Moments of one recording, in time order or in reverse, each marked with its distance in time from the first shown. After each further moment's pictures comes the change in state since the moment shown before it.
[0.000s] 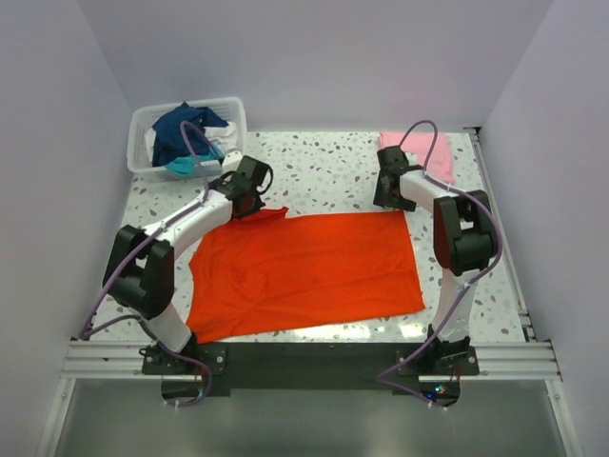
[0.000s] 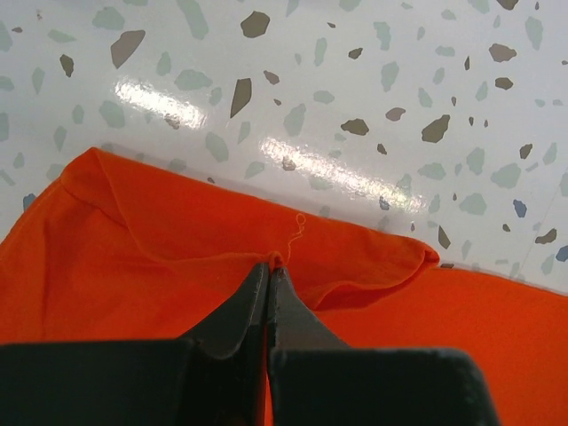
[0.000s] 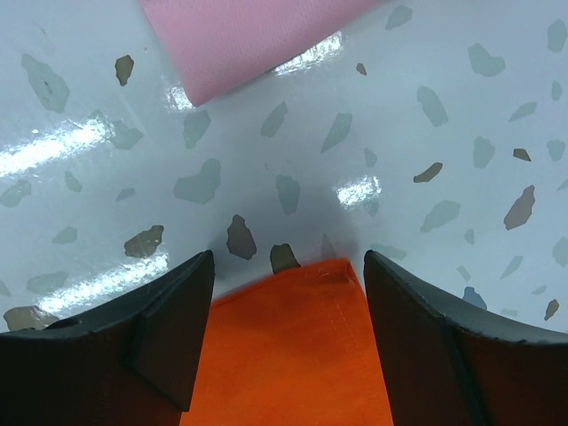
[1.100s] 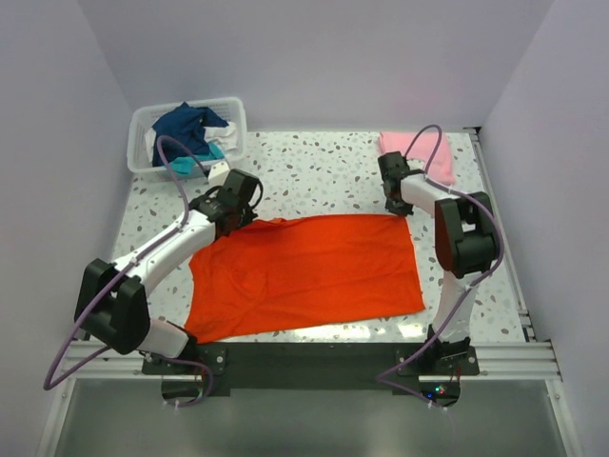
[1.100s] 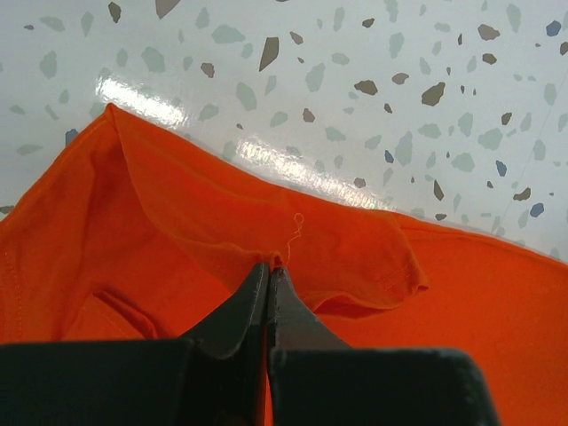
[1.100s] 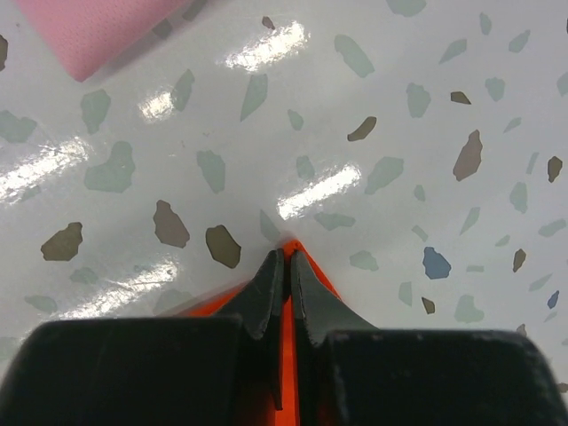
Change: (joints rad) left arm -0.033 -0.246 -0.154 -0.050 -0.011 -0.088; right arm 0.000 -0.026 -0.056 -0.033 0.101 0.104
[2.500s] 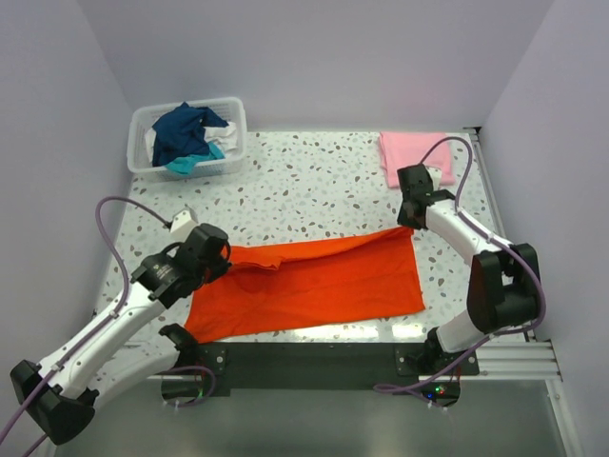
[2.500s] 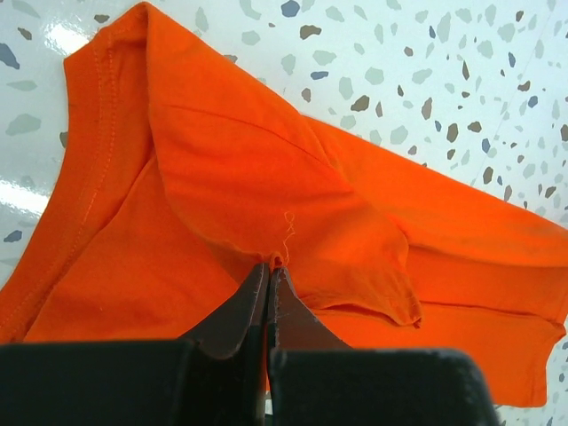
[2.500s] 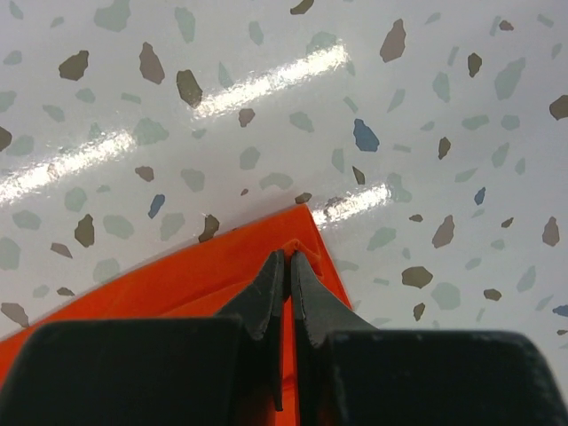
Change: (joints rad) left arm -0.144 -0.609 -0.277 -0.343 0.012 -0.245; right arm 0.000 -0.451 -0.301 -0.013 -0.107 -0.052
